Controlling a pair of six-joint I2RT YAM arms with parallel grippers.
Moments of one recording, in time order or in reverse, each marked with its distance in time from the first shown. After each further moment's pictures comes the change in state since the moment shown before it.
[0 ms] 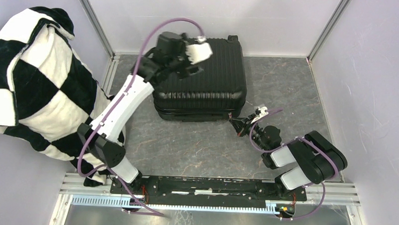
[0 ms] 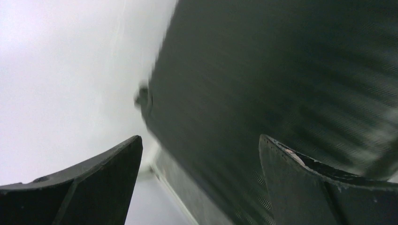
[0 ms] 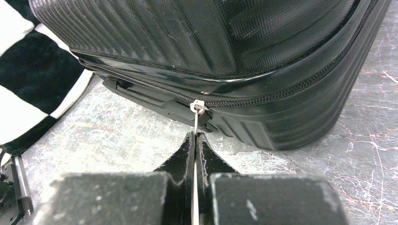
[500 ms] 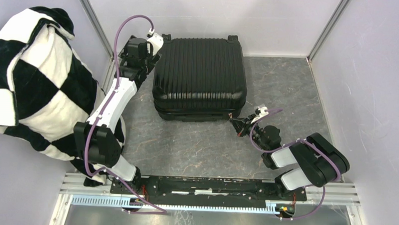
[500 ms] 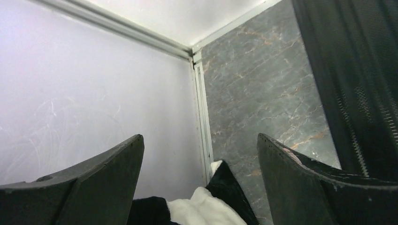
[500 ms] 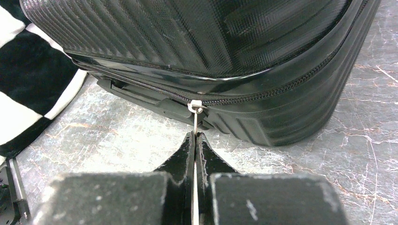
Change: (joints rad) left arm 0.434 -0.071 -0.411 0.399 -0.315 -0.211; right arm 0.010 -0.039 0.000 -0.065 0.036 -0.007
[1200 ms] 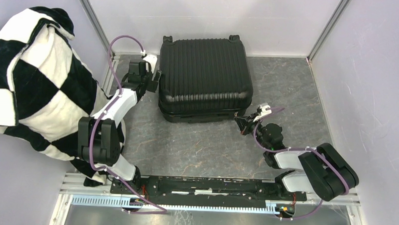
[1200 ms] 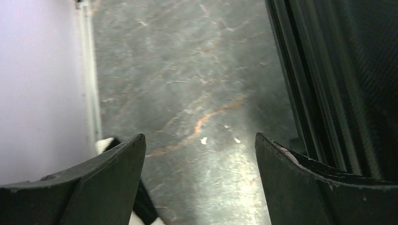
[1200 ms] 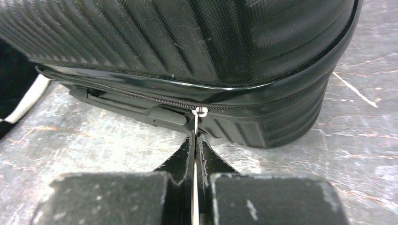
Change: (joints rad) left arm 0.087 0.012 -0.329 0.151 0.197 -0.348; right arm -0.022 -0.136 0.019 -0.203 0.048 -0.075
